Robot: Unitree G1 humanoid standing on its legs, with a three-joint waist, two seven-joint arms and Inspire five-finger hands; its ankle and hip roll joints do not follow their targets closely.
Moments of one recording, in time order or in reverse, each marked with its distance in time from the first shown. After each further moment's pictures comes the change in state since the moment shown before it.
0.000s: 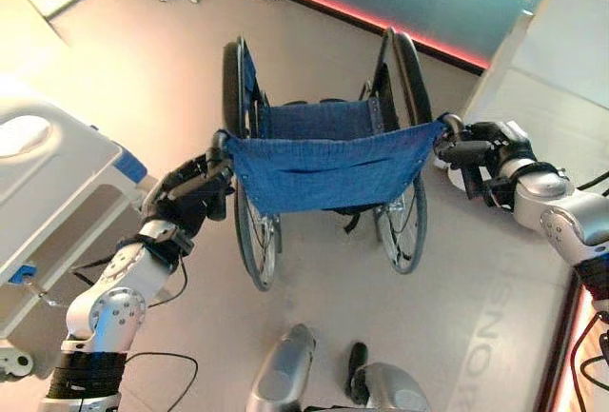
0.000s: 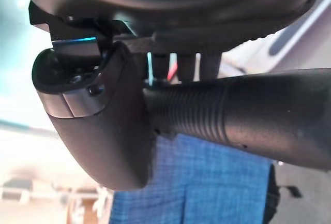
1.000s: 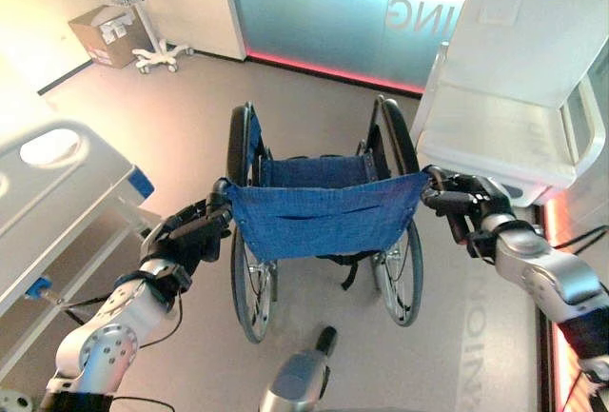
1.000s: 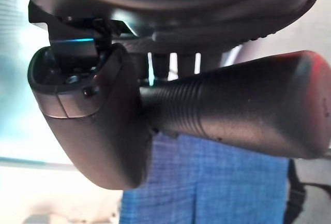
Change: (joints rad) left arm 0.139 0.102 -0.019 -0.074 -0.039 0.057 0.099; right arm 0.326 0.137 -0.104 -0.139 -0.045 -0.016 -0.053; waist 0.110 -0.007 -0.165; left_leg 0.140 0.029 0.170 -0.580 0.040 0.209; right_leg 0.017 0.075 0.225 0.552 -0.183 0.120
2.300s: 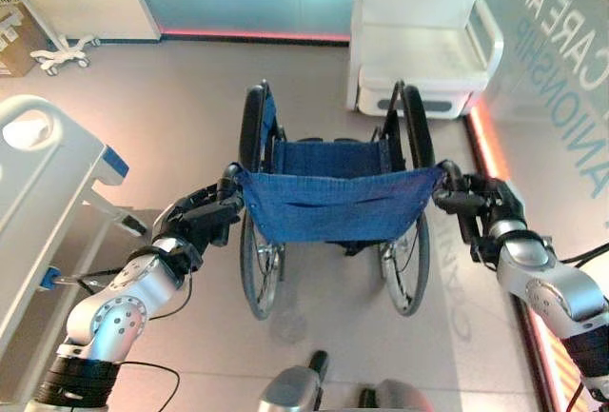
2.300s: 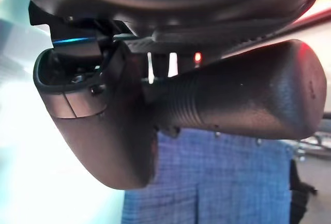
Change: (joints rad) left arm -0.173 -0.006 -0.104 0.103 -0.013 -0.014 0.010; right arm 0.076 -0.033 -0.089 -0.159 -0.003 -0.048 -0.143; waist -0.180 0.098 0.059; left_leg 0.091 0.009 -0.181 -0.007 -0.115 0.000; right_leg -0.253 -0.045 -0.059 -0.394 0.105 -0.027
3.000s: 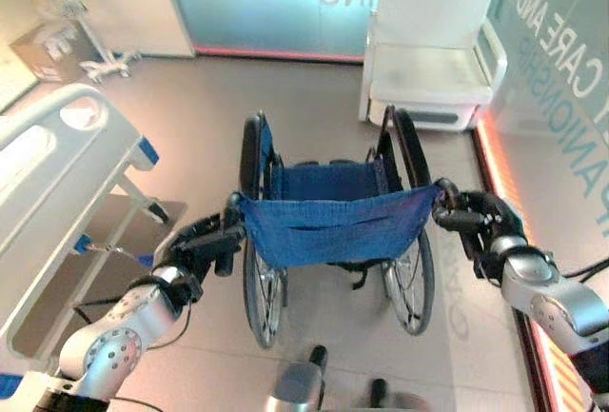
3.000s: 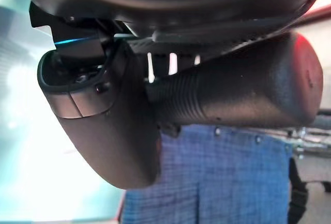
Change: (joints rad) left arm 0.174 0.074 0.023 -0.184 -0.006 0.007 0.069; right arm 0.089 -0.020 0.013 -0.005 0.047 -0.016 0.032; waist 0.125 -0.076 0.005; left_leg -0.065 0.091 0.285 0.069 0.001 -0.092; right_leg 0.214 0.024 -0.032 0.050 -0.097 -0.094
